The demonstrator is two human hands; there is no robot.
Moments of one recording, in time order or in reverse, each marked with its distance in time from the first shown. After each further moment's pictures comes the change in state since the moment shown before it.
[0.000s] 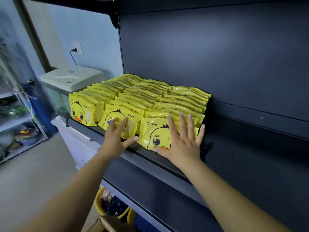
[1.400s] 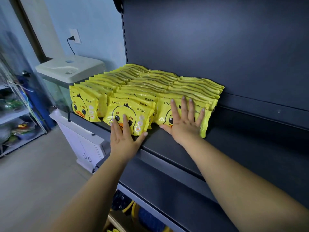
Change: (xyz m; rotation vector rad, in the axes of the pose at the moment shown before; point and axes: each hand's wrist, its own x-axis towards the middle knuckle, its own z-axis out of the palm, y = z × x) left_hand 0.002 -0.016 0.027 0.049 0.083 -0.145; right_hand 0.061 -0.024 0.020 -0.149 -0.379 0.107
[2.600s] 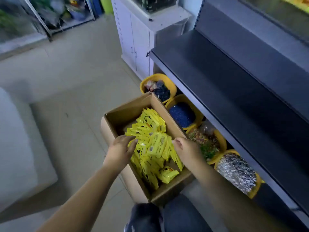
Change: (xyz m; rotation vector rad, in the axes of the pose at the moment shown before) left_hand -0.376 -0.204 -0.024 -0.012 -0.314 -0.448; right_hand -0.333 -0.071 0.201 0.467 -0.589 -0.274
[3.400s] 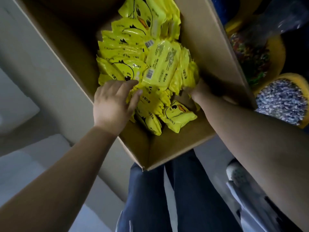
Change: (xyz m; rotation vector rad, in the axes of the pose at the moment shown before) left_hand 0.049 -0.119 0.194 0.378 0.114 0.216; right_hand 0.164 0.184 0.234 0.158 -0.307 0.639
